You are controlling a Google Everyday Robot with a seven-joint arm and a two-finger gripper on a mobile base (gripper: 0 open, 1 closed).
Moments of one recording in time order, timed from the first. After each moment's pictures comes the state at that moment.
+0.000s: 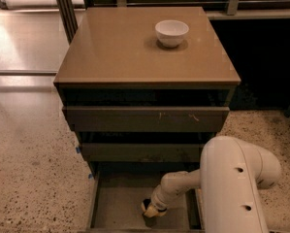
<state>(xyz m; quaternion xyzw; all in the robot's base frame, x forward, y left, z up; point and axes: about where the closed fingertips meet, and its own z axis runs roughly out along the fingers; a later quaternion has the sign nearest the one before) 0.484 -0.027 0.197 -0.55 0.81 0.20 0.10</state>
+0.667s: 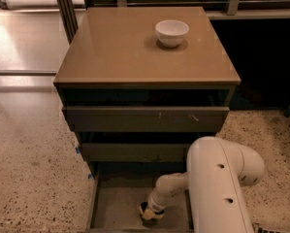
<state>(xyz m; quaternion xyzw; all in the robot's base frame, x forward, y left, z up) 0.480 -0.022 0.165 -0.55 0.81 0.19 0.07</state>
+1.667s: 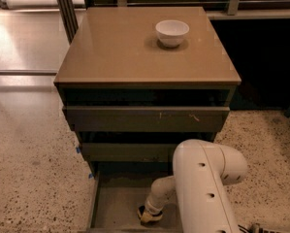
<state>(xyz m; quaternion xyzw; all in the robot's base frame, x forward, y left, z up) 0.478 -0.009 0.125 -0.55 0.81 0.19 0.05</state>
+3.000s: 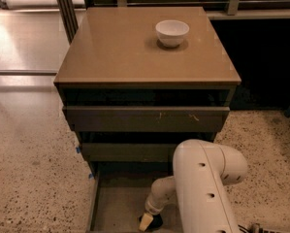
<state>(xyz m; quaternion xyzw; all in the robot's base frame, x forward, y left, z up) 0.478 -0.009 0.125 -0.55 0.81 0.19 0.05</state>
